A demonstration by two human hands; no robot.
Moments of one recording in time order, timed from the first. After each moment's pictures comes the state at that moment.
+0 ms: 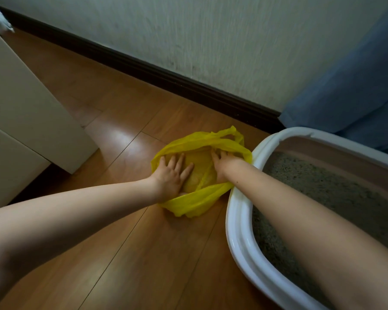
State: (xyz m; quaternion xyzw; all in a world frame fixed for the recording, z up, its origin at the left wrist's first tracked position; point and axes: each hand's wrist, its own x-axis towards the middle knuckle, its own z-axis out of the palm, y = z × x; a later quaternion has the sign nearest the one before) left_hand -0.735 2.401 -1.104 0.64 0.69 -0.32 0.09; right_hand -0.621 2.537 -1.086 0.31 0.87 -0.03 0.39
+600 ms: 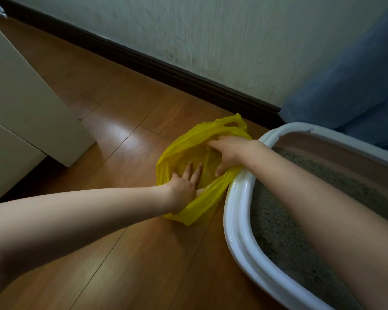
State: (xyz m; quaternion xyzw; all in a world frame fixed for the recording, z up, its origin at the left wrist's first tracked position) left_hand -0.683 2.399 -1.097 0.68 0.61 -0.38 0.15; right_hand -0.614 2.554 -1.041 0.23 0.92 -0.11 0.29
